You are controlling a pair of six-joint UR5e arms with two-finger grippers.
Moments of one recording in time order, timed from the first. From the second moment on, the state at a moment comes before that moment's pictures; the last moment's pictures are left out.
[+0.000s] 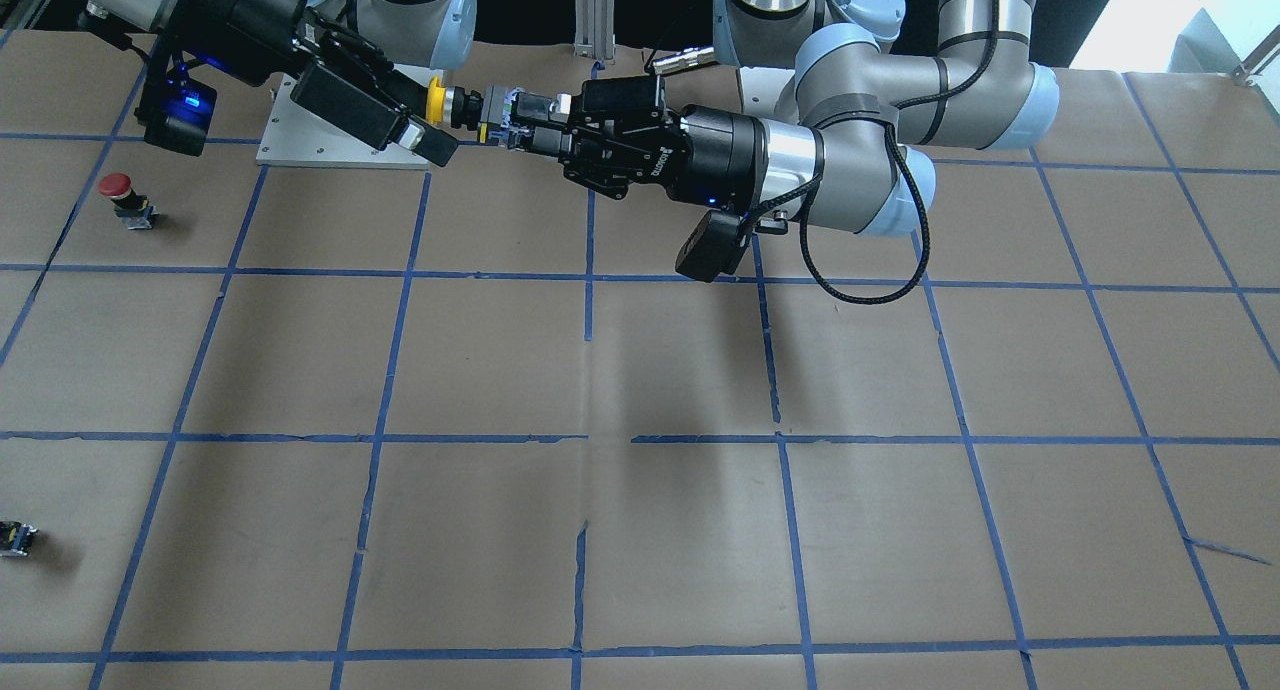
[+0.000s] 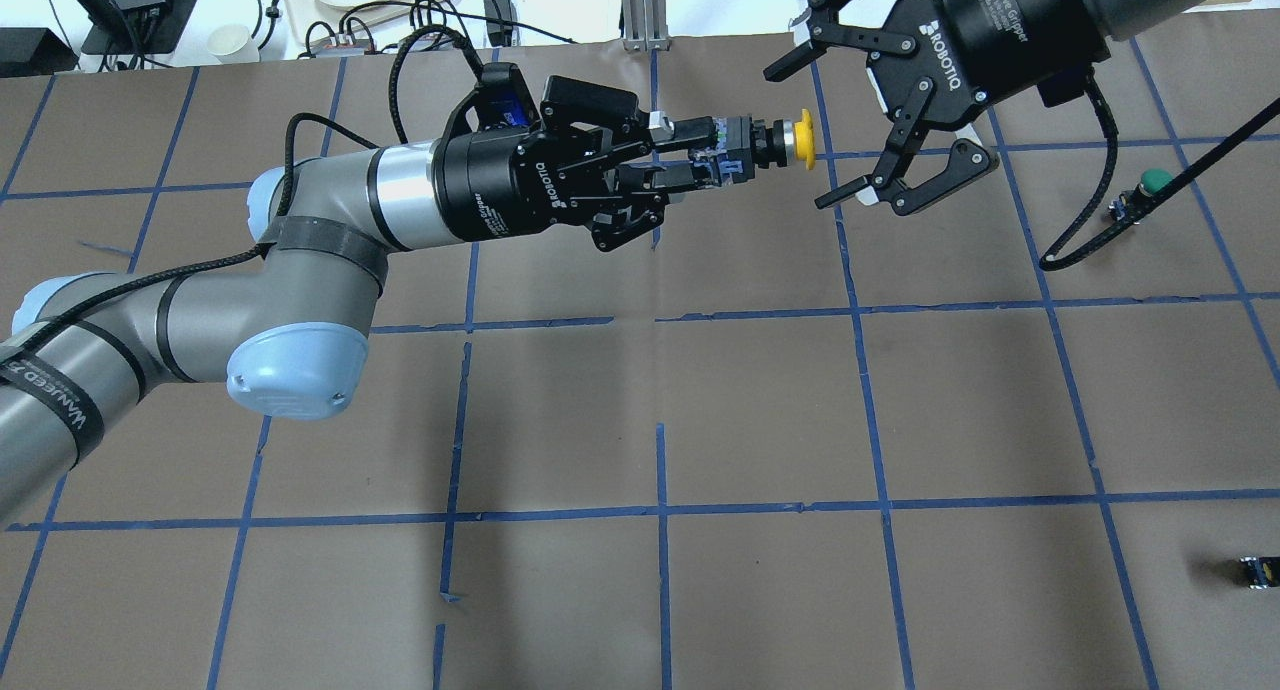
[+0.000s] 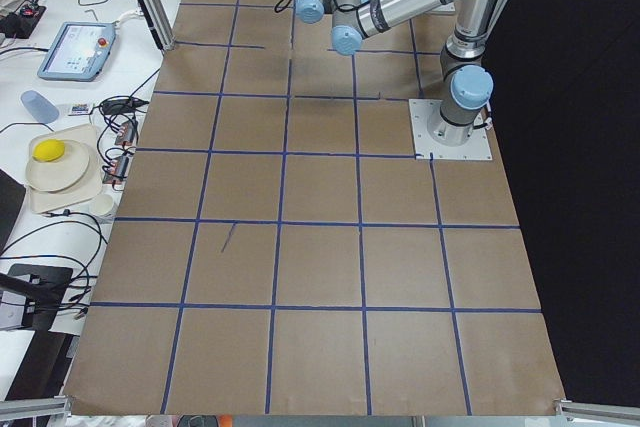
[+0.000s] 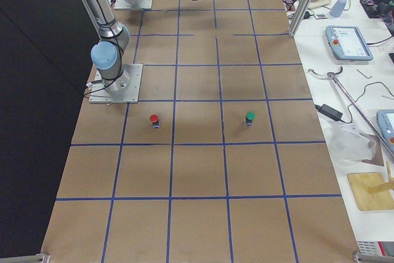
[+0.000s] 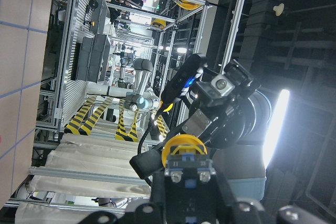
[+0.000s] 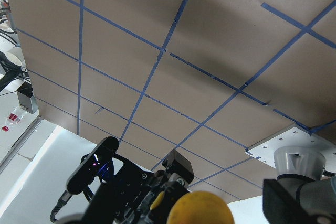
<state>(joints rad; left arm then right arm) -1.61 -1.70 -2.03 -1.04 -0.19 -0.16 1.43 -1.65 1.58 -1.36 -0.74 0.86</state>
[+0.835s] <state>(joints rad) -1.61 -1.69 -2.03 -1.04 -0.19 -0.18 1.43 -1.68 1.58 -1.31 -0.74 0.86</state>
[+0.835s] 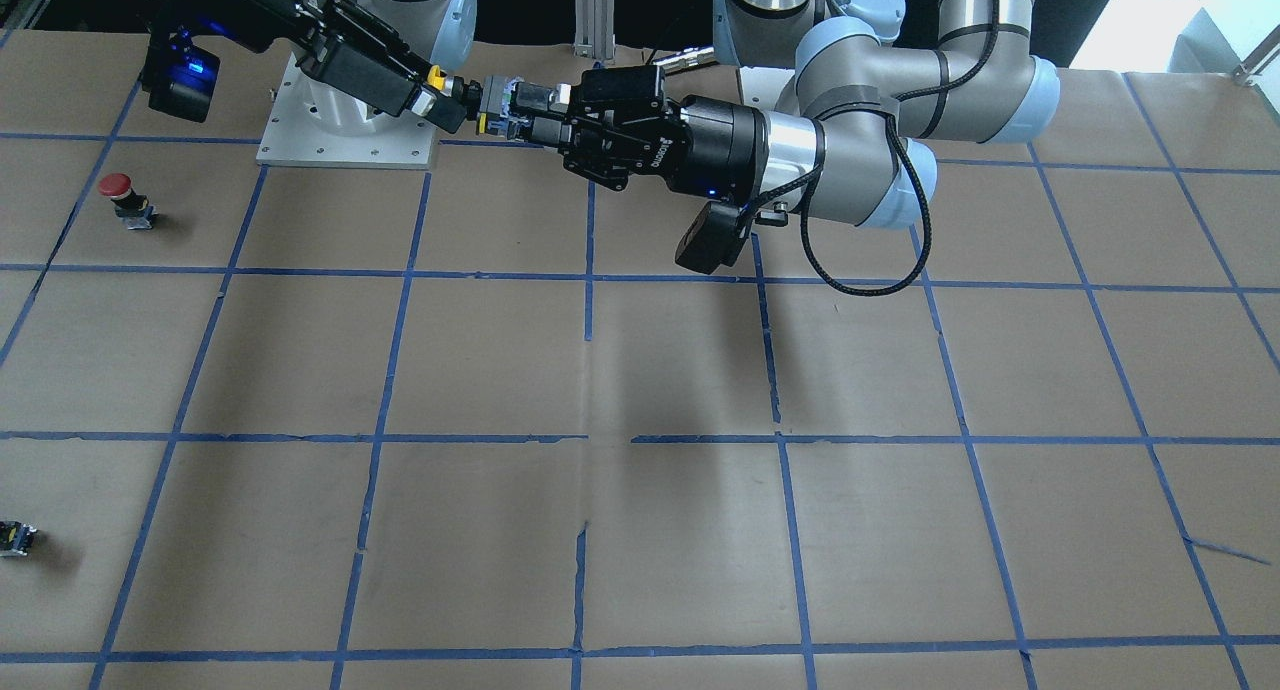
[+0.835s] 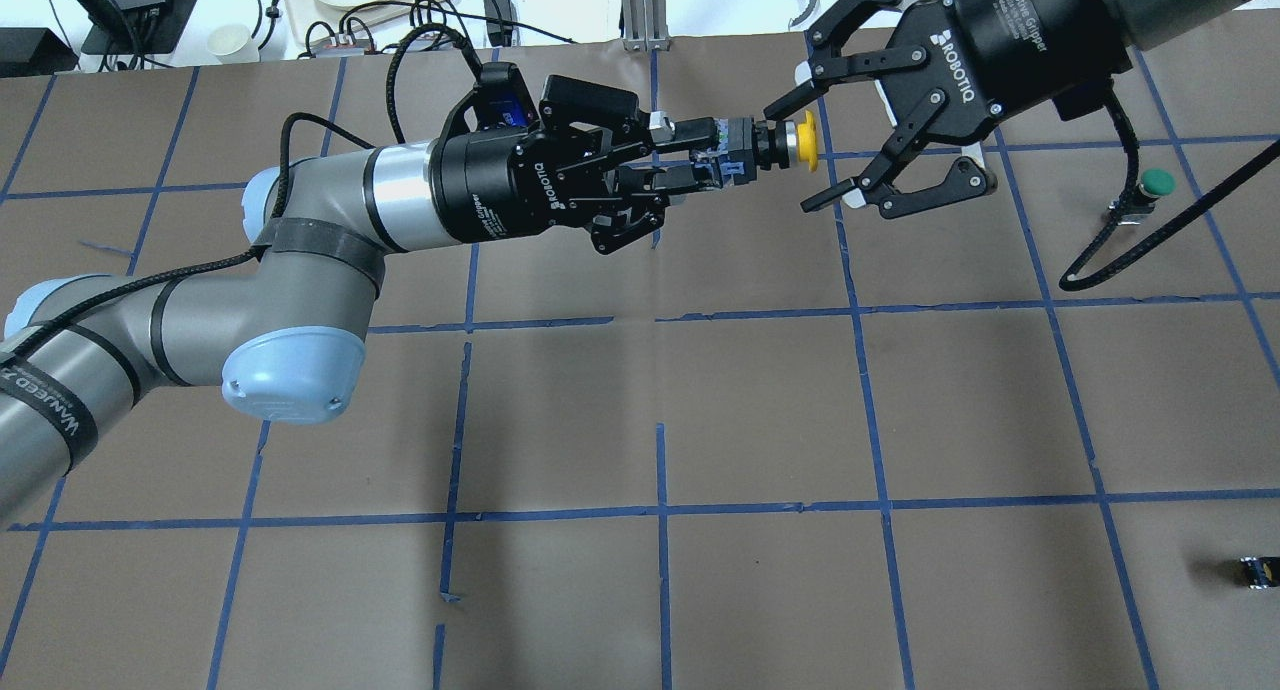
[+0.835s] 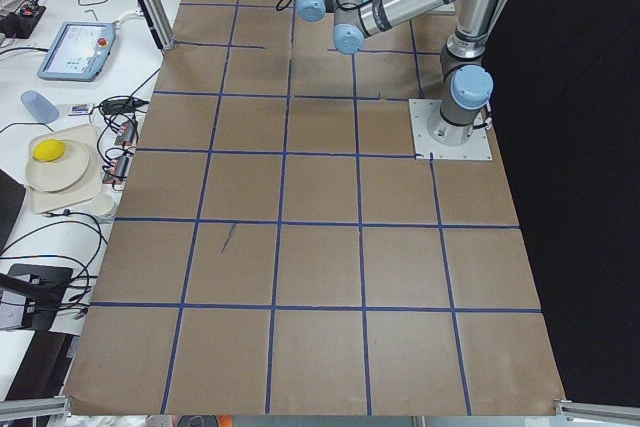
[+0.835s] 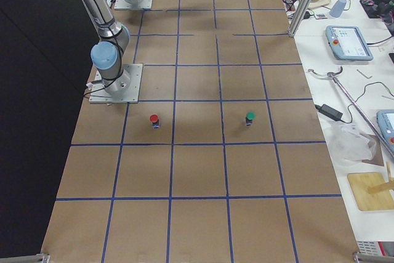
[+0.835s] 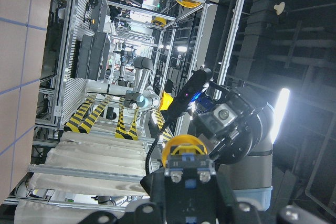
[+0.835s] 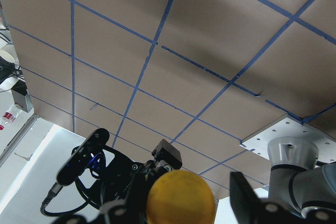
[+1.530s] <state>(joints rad) -1.61 -1.69 -2.02 -1.01 -0.18 -0.24 1.43 -1.68 1.58 -1.31 -0.74 0.86</state>
